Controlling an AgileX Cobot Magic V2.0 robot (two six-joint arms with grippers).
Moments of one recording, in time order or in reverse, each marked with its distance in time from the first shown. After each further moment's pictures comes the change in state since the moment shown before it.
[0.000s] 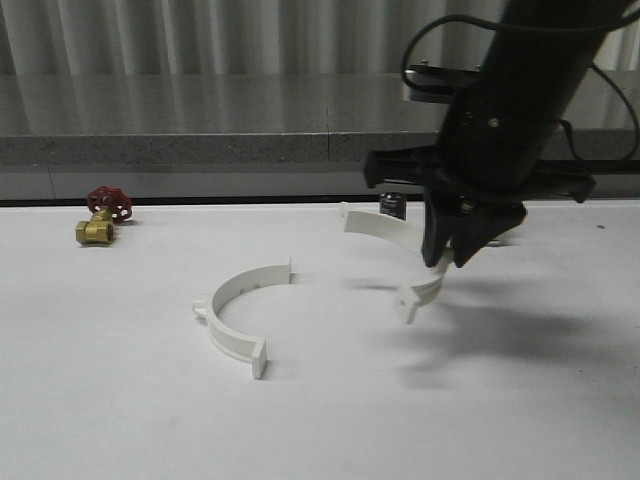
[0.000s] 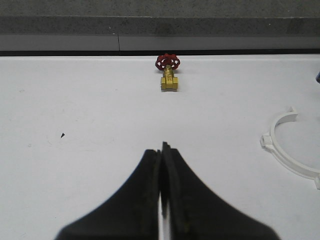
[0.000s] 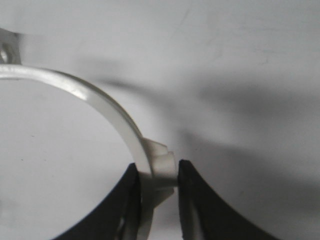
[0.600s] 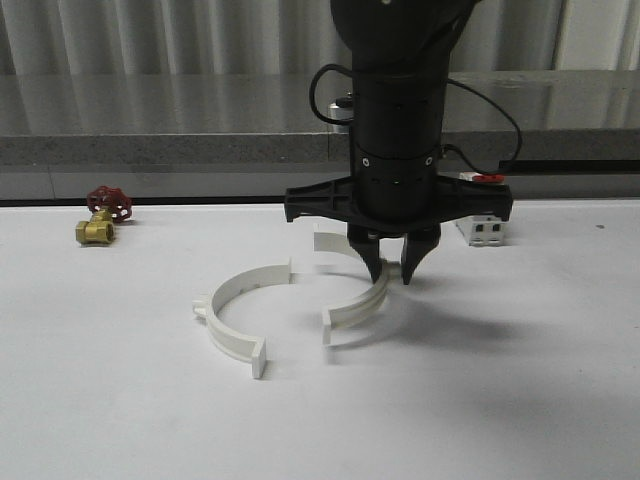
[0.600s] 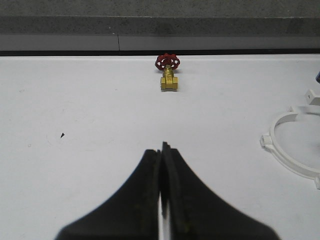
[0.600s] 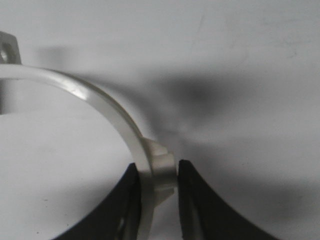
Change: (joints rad) left arm 0.000 0.000 0.000 0.000 0.000 0.000; right arm 0.183 0.199 -0.206 -0.343 0.159 0.577
